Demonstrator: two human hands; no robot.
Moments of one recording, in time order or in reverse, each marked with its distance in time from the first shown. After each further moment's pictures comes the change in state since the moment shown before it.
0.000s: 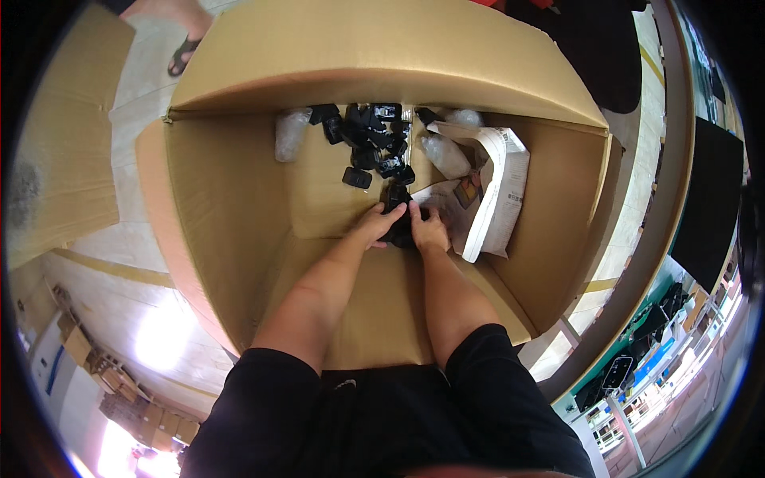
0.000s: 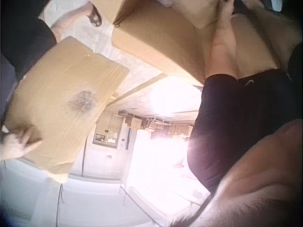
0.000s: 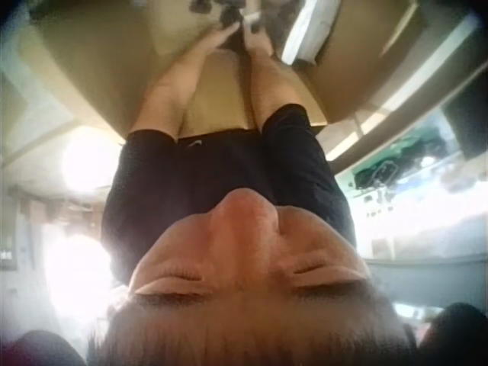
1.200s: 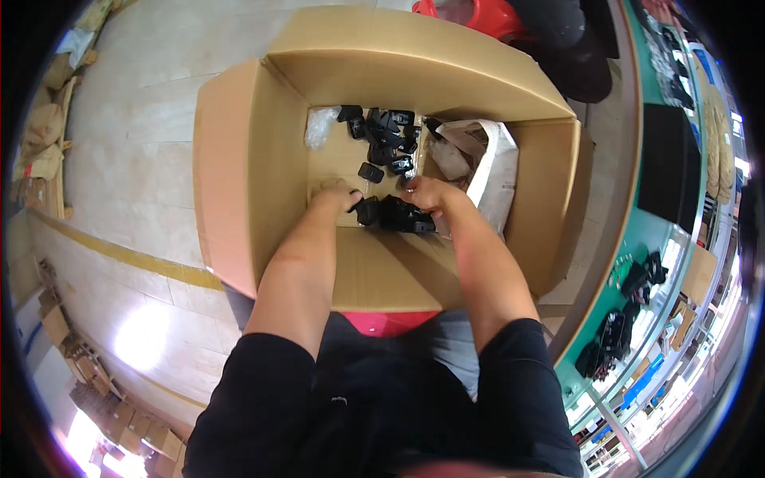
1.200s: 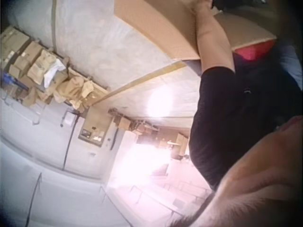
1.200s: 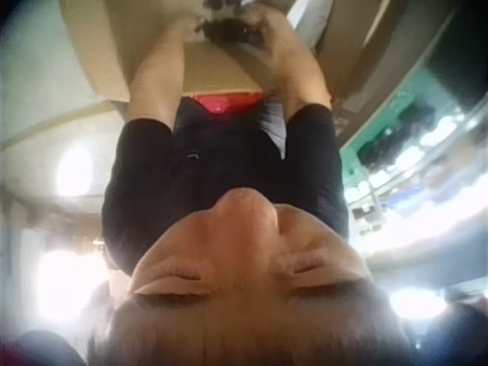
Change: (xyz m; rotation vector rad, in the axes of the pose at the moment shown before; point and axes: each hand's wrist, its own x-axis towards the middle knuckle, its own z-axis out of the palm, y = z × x) left_hand -0.030 0.044 -0.091 1.106 0.259 0.180; right_hand -0.040 -0.070 -0.105 -0.398 -0.327 -0.797
